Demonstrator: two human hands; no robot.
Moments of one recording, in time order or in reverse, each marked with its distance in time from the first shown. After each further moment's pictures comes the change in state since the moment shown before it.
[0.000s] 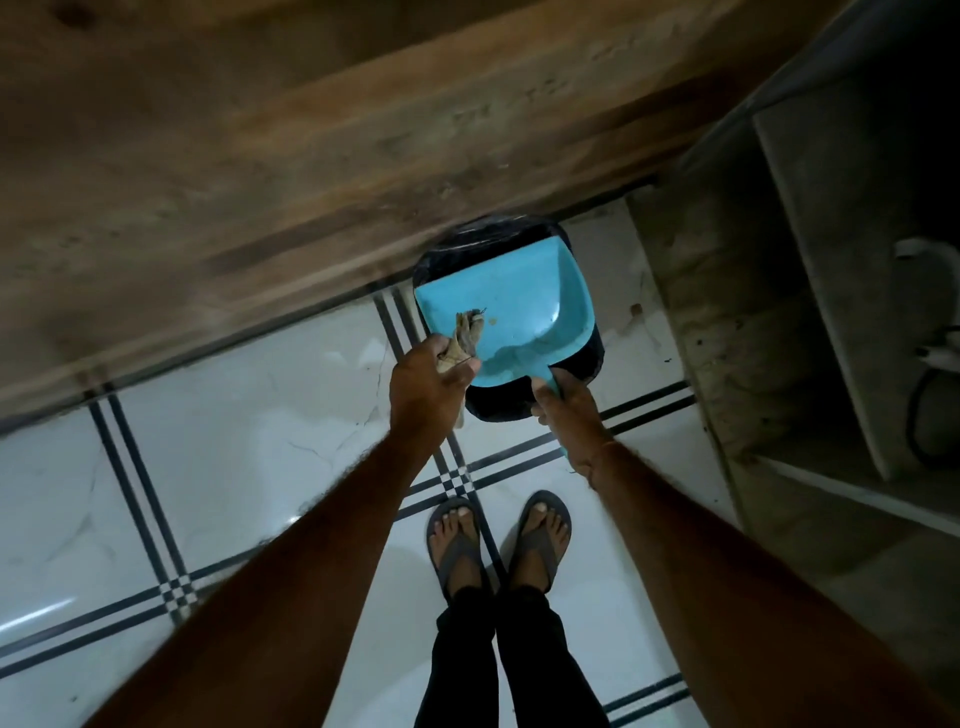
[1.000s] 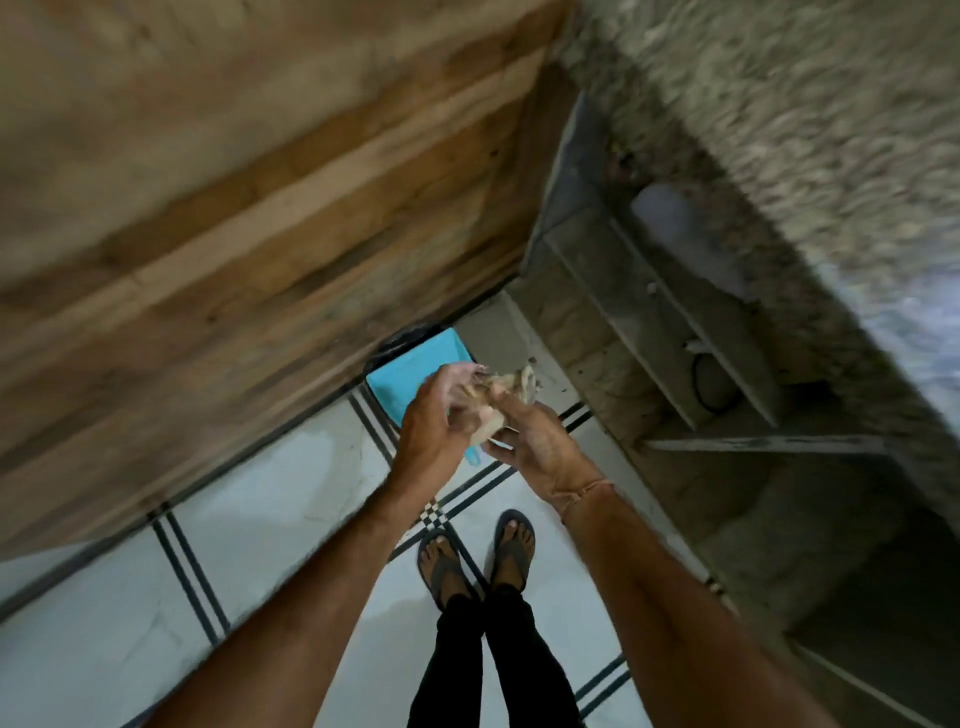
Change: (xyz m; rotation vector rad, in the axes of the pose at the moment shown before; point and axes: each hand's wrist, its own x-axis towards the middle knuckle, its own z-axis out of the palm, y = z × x) left_hand -0.213 0.239 -0.073 -0.074 -0.250 0.342; right_hand -0.286 -0.188 -0.139 0.605 -0.141 0.038
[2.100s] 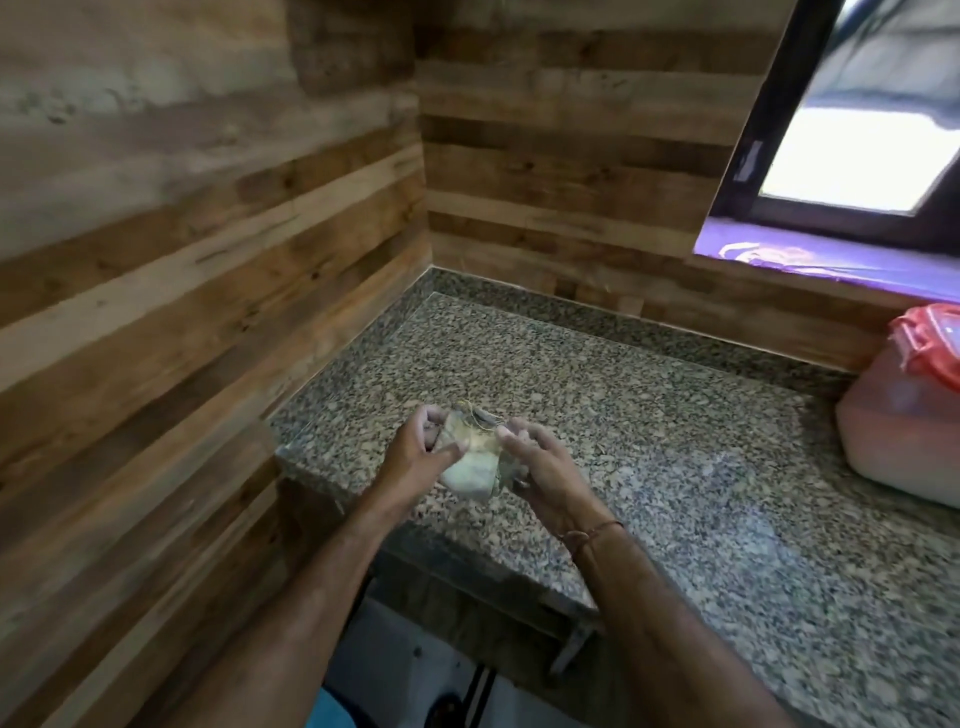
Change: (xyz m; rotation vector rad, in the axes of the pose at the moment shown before) left_hand 0.063 0.437 0.126 0.001 -0.390 0.381; right_hand -0.239 -0.311 -0.201 0.360 0.271 -0.634
